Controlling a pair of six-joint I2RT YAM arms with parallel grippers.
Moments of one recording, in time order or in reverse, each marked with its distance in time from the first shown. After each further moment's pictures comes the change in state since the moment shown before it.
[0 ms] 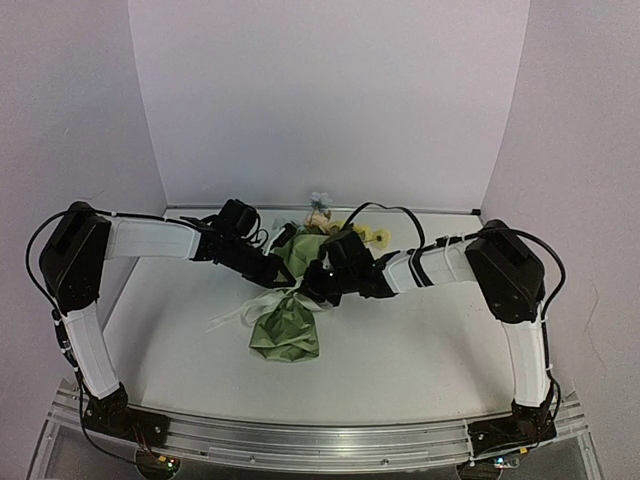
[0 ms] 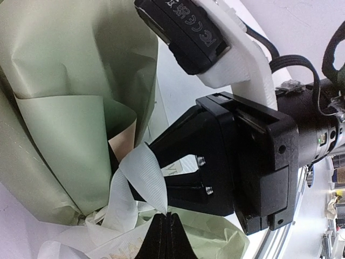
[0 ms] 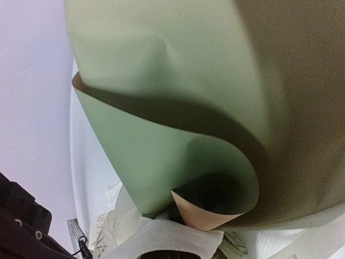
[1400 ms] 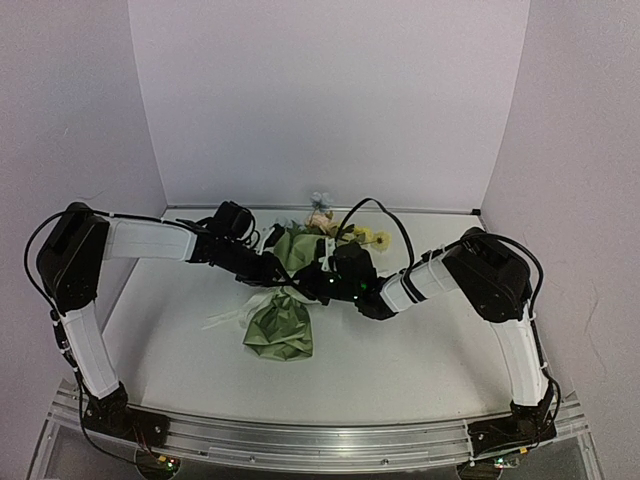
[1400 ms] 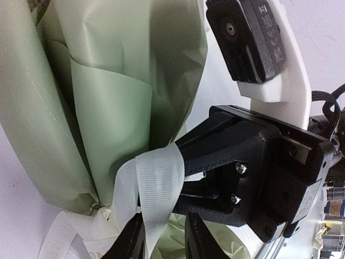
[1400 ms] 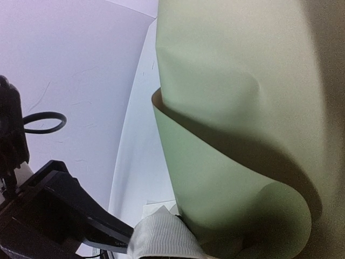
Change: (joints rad) left arm 0.024 -0.006 -0.037 0.025 -0.068 -0.150; right arm -0.005 0.092 -0.120 0.553 -0.048 0.014
